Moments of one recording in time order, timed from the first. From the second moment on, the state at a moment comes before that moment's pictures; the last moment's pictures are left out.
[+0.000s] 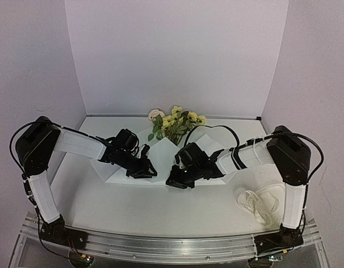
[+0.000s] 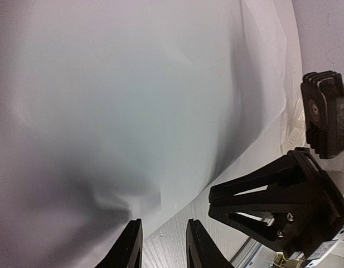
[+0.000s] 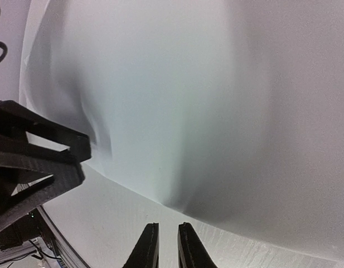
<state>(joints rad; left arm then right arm) -0.69 1.83 1.01 -0.11 0.50 -0.67 0.92 2.00 1.18 -0.05 -0.21 0.94</state>
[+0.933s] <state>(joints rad) -0.75 1.84 1.01 -0.08 0.60 -0.65 0.91 2.03 1.25 -0.16 -0.10 0.91</state>
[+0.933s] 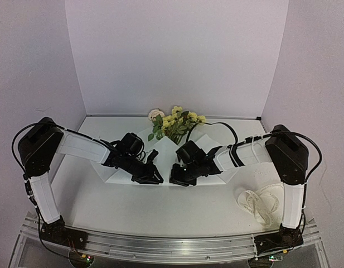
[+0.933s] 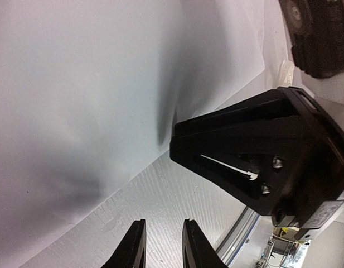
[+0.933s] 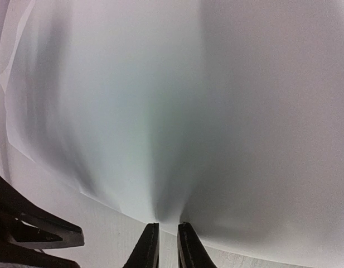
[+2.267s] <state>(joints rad) -0.71 1.92 1.03 -0.05 0.58 -0.68 0.93 2.02 1.26 -0.23 -0.05 0.91</state>
